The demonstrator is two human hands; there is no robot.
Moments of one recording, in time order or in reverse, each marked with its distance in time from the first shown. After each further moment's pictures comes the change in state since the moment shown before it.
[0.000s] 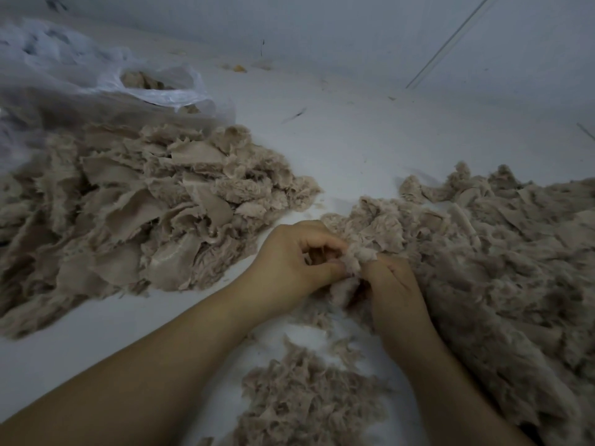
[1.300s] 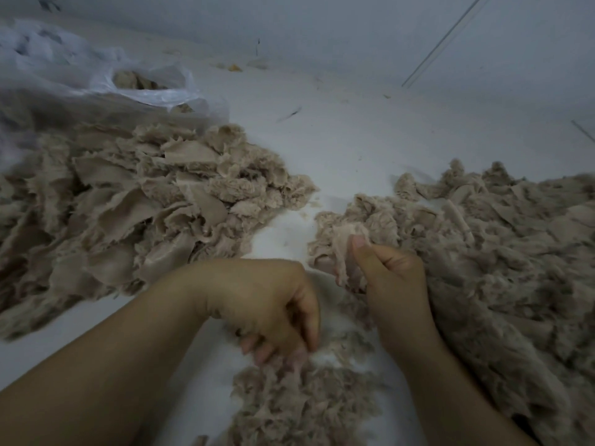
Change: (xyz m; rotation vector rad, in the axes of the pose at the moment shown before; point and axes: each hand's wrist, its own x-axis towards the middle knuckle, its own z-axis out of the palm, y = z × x) left_hand -0.003 0.020 -0.039 0.209 -0.948 -0.437; right_hand 0.005 0.005 -0.003 0.063 0.161 -0.084
